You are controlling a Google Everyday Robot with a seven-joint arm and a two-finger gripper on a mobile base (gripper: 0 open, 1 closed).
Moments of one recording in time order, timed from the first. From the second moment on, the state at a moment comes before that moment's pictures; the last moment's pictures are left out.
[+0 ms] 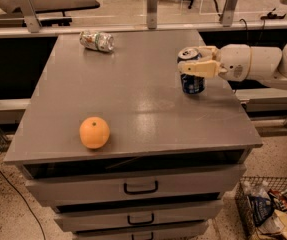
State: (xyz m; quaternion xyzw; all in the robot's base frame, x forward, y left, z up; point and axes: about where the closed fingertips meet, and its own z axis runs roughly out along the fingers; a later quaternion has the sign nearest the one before) arm 0.648 -0.140 0.924 -0.44 0.59 0.40 0.54
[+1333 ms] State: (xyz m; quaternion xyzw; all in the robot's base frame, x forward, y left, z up) arm 0.633 -0.146 0.910 -0.45 0.55 0.42 0.56
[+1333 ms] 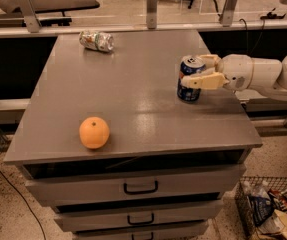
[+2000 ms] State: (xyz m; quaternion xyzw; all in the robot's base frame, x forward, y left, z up) arm 0.603 -0.193 0.904 -0.45 0.56 0.39 0.58
